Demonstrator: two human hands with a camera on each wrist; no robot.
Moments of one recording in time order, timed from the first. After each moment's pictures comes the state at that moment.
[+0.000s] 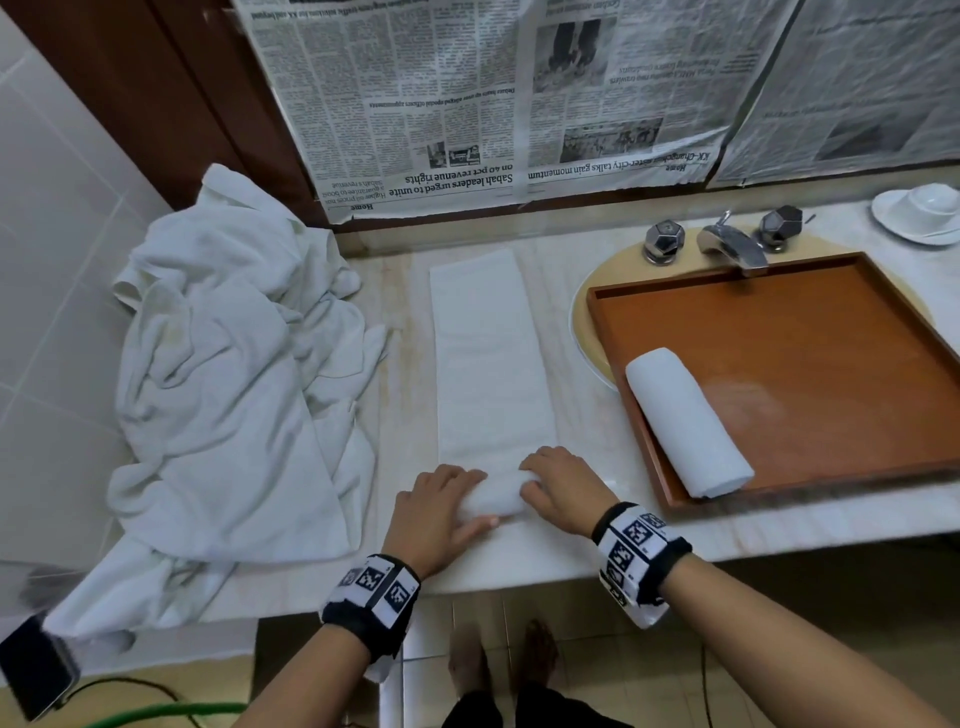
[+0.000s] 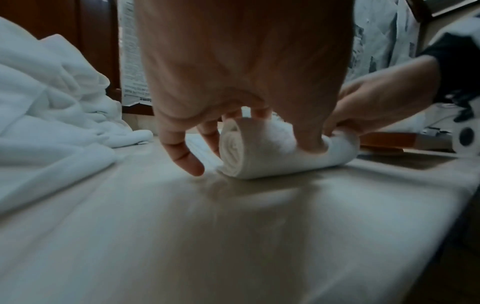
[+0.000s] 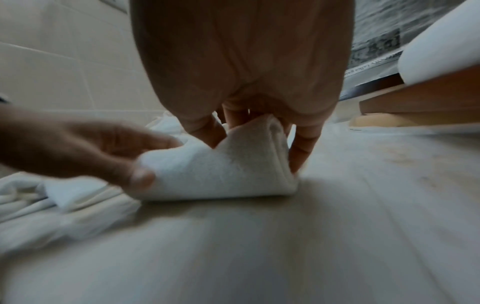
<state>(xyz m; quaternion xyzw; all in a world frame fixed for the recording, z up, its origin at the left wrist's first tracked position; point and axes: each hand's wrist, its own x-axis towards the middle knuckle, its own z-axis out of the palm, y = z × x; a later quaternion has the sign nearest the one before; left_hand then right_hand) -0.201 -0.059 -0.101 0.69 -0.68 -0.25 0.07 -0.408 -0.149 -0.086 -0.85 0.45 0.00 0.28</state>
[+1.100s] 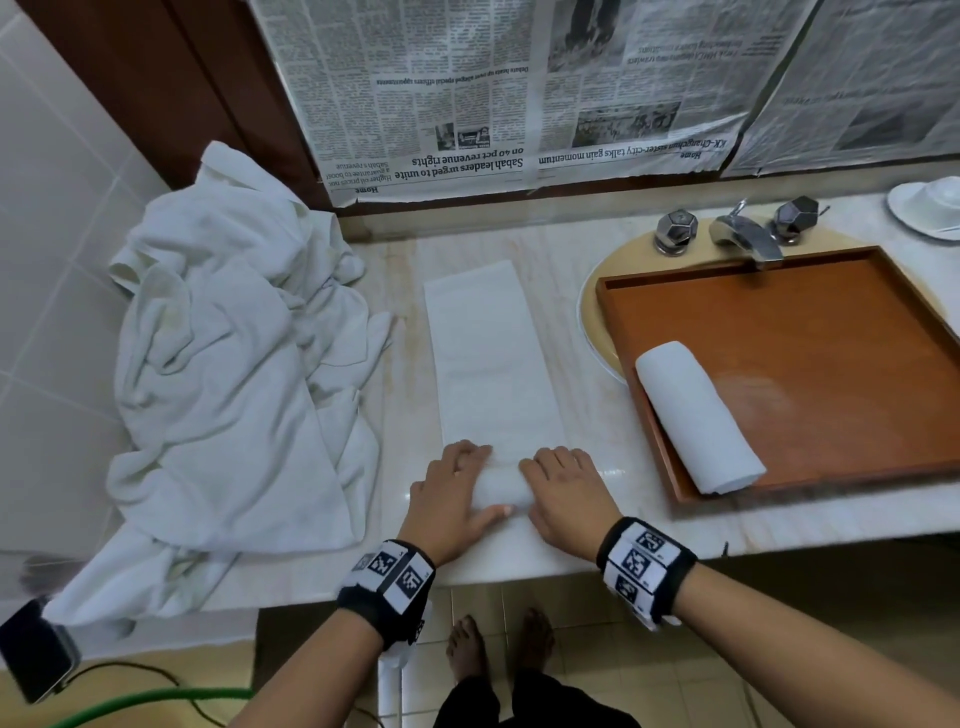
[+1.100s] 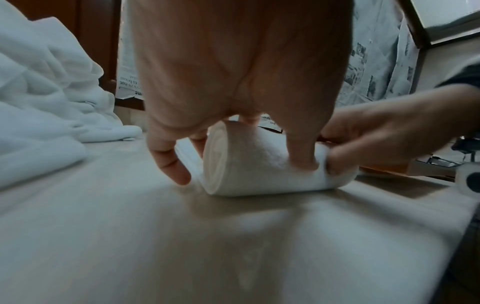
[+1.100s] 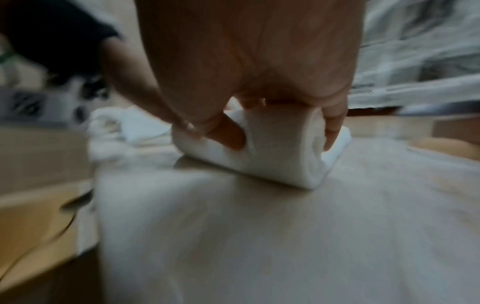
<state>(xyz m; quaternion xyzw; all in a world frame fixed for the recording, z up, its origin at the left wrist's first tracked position) -0.211 -0.068 -0.101 0.70 -0.65 -0.29 0.09 -0.402 -0.125 -0.082 -0.90 0.41 0.08 0.12</state>
